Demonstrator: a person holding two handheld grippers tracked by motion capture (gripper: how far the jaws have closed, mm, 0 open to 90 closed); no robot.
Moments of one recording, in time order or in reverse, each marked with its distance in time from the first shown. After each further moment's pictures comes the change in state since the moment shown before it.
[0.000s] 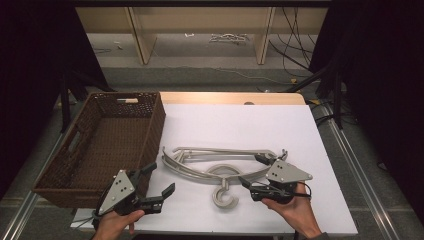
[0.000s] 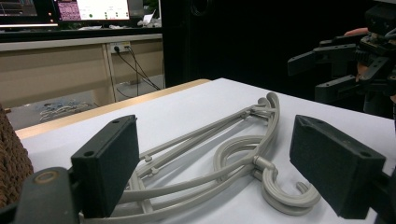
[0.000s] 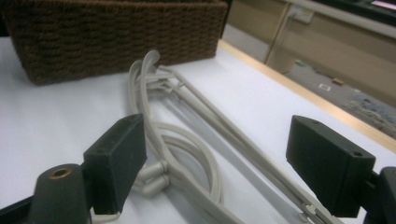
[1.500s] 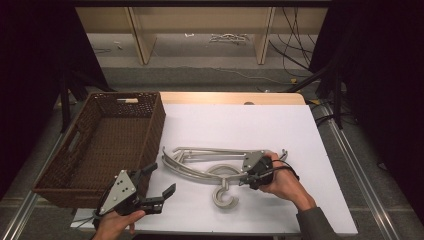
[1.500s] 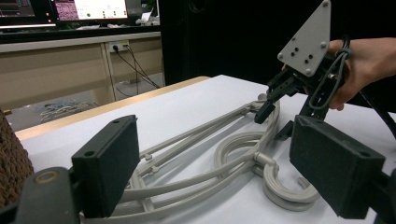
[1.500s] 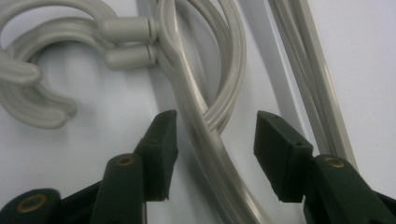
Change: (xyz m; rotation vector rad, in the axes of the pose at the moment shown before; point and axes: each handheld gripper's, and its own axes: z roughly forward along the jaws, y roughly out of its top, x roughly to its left) left arm -0.001 -0.001 0.001 0.011 -0.004 0.006; right arm -0.031 -0.011 0.074 0.563 0.244 -0.345
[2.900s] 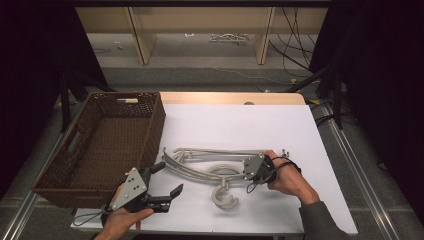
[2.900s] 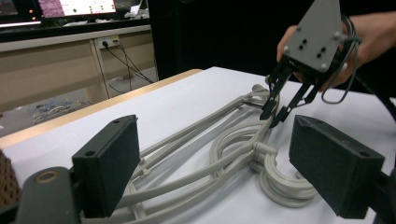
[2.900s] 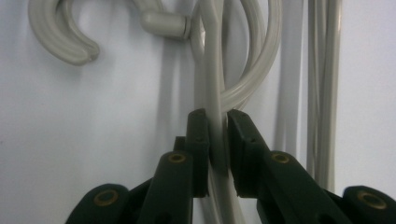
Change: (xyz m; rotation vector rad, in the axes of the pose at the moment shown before) left arm -0.007 0.000 0.023 0.067 -0.038 0.091; right arm -0.008 0.000 -0.007 0.018 0.058 -0.352
